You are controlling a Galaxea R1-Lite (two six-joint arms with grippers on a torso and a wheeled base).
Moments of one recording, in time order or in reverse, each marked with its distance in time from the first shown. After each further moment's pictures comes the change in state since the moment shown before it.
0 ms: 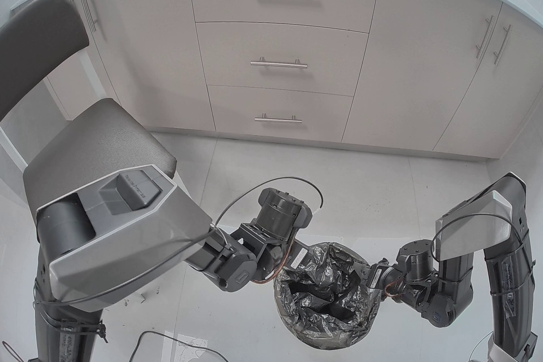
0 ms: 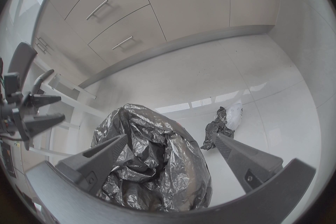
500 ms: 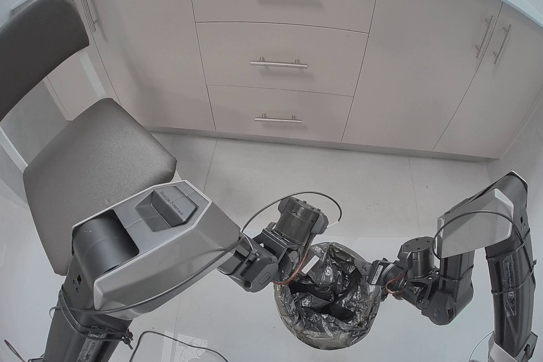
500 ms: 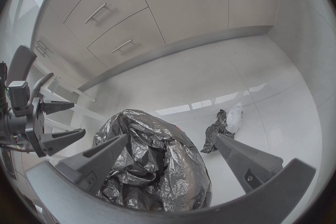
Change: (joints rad) left arm -0.026 0.127 -0.156 0.061 0.001 0.101; right arm -0.016 -0.004 -0.016 0.000 0.000 0.002
